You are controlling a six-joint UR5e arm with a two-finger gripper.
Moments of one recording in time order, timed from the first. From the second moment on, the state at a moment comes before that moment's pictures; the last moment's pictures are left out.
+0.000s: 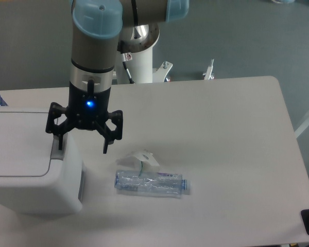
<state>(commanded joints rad) 2.22 -1.77 -1.48 -1.07 1.25 0.09</state>
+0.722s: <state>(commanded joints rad) 2.22 -1.77 -1.49 -1.07 1.25 0.09</state>
